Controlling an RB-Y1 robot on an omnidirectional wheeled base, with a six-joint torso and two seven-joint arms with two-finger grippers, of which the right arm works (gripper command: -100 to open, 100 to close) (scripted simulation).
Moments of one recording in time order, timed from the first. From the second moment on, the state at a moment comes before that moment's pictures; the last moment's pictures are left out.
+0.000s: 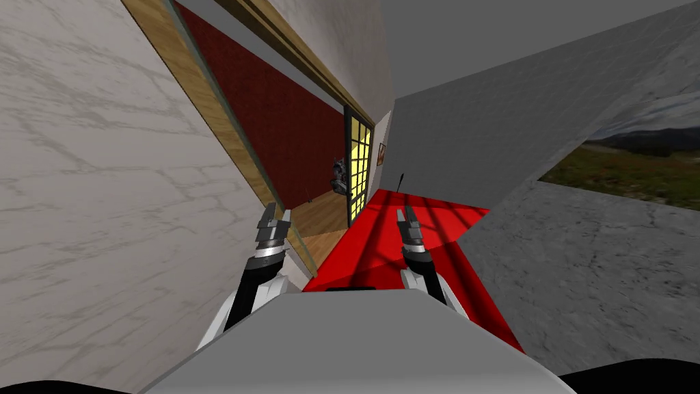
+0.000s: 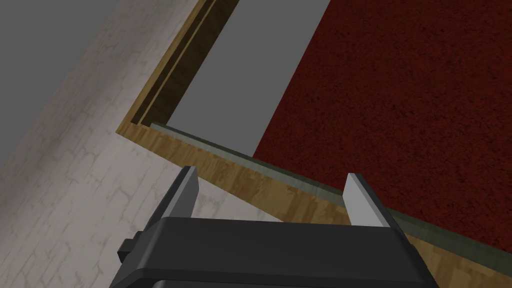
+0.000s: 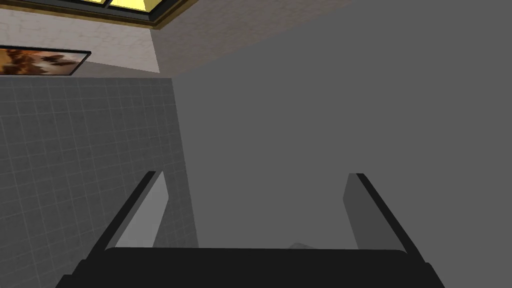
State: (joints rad) arm 0.46 -0.06 0.01 -2.14 0.10 -0.63 0.04
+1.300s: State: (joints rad) arm 0.43 -0.10 0.00 -1.89 0.25 -0.70 0.29
